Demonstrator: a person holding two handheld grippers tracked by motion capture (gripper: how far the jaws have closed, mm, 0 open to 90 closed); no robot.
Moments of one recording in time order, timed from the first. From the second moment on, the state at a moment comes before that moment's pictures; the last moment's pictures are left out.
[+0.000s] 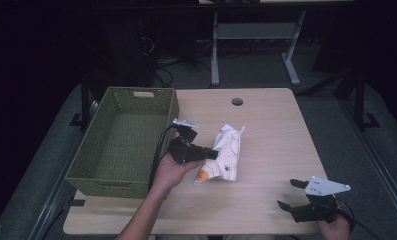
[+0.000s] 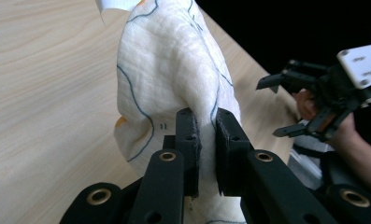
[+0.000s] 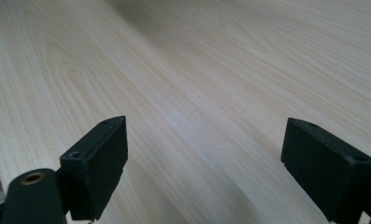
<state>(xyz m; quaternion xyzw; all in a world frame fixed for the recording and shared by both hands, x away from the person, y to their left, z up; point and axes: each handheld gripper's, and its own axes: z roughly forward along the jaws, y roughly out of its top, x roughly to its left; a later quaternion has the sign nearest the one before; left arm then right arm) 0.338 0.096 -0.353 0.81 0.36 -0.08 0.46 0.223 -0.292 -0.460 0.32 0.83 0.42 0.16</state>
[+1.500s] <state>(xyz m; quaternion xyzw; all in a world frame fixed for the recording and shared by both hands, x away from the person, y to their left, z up) 0.337 0.184 -0.294 0.77 0.39 -0.10 0.50 0.221 -0.292 -0.460 0.32 0.83 0.42 0.16</state>
